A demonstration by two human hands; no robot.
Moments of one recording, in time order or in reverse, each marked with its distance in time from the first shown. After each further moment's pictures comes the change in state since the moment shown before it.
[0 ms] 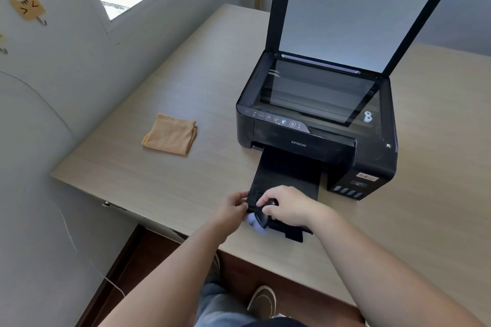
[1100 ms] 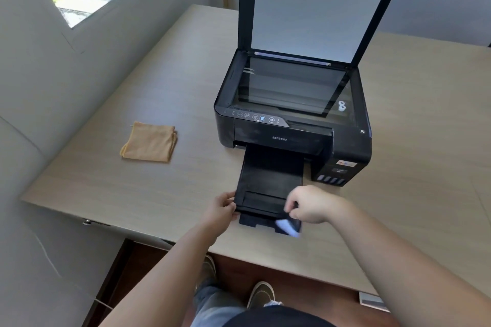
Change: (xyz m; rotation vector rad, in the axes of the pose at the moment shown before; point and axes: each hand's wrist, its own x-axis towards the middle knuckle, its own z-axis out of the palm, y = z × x) left_hand 0.009 -0.007 -0.004 0.039 -0.003 -0.009; right_hand -0.034 0.040 -0.022 -0.261 -0.047 0.216
